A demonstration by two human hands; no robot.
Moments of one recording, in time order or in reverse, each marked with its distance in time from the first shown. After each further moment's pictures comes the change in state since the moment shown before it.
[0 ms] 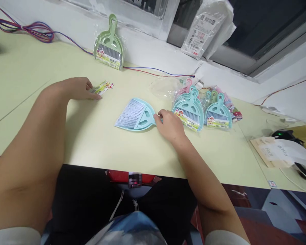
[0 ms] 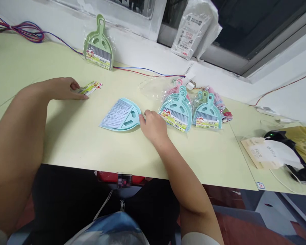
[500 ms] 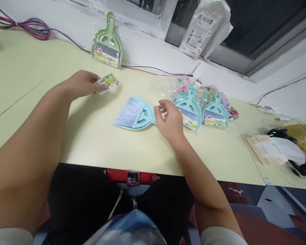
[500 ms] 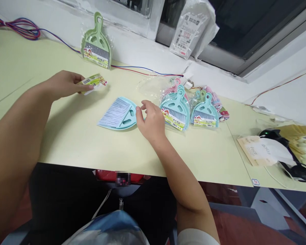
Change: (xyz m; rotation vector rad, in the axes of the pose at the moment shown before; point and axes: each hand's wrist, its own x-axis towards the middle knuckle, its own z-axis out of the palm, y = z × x) left_hand -0.049 0.072 -0.004 -0.388 0.073 0.116; right_hand -0.006 -0.008 -0.006 0.531 0.275 -0.060
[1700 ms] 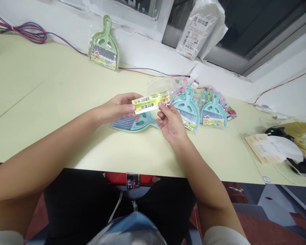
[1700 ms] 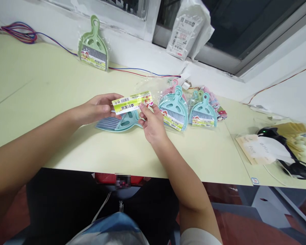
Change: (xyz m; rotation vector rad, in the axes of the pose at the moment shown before) left_hand -0.062 0.096 0.082 -1.014 -0.514 0.273; right_hand 0.009 -0.013 0.000 1.077 0.022 0.570
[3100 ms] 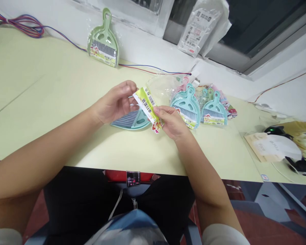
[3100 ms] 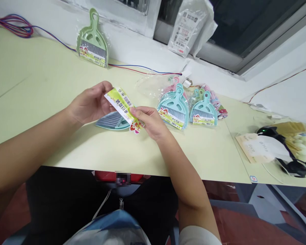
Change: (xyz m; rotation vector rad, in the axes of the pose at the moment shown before) left_hand 0.000 -0.001 0.006 -0.332 0.086 0.133; right_hand 0.006 0.000 -0.016 -0.249 -0.388 0.025
